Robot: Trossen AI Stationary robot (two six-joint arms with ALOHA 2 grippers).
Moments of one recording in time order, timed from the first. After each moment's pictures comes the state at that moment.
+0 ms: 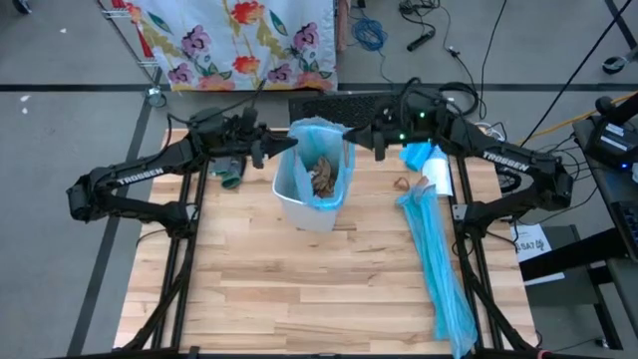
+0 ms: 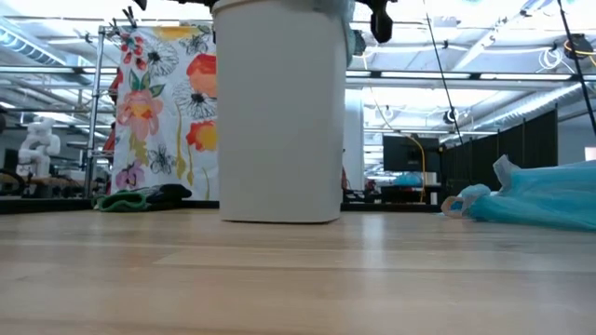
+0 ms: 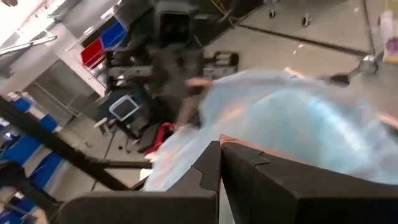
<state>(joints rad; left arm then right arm) 0.44 1.08 0.97 0.13 0.37 -0.64 -0.41 1.28 1.28 -0.17 -0.37 0.54</state>
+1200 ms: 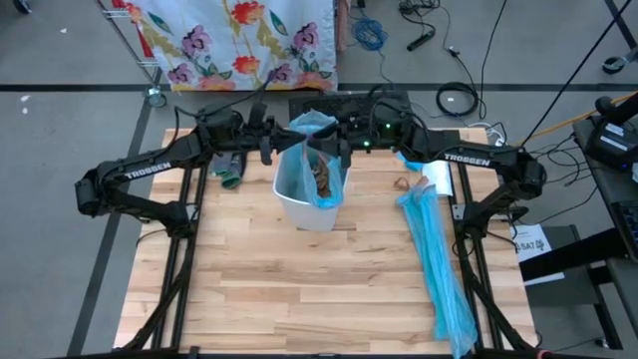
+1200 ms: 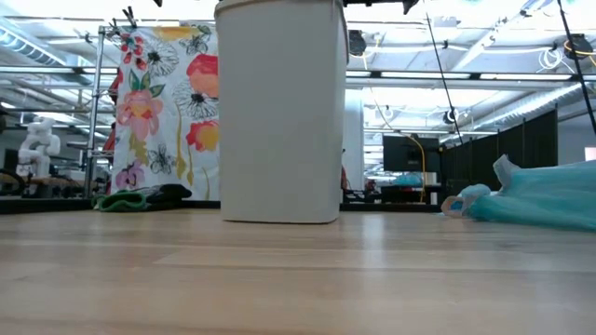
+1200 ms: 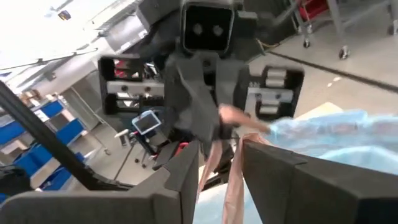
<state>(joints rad) 0.44 1.17 1.07 0.14 0.39 -0.59 -0.34 1.53 1.35 0.18 -0.35 0.55</state>
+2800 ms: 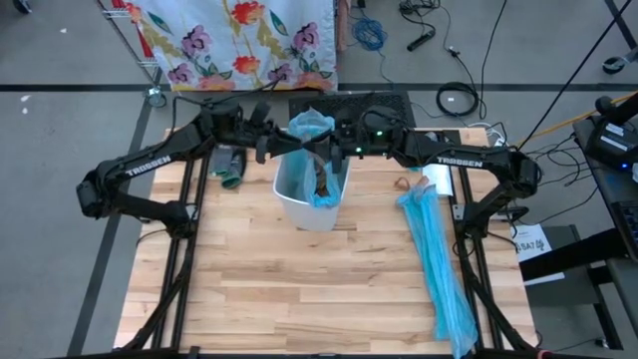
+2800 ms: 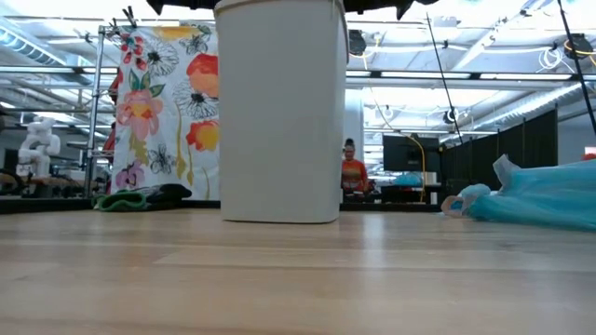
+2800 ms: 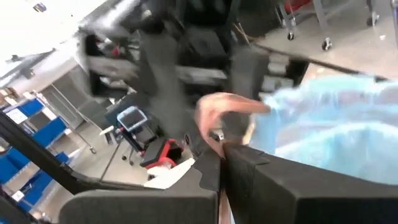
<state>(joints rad) 0.54 1.19 1.11 -0.06 0.63 -0.56 -0.30 1.57 1.34 0.18 -0.27 0.54</state>
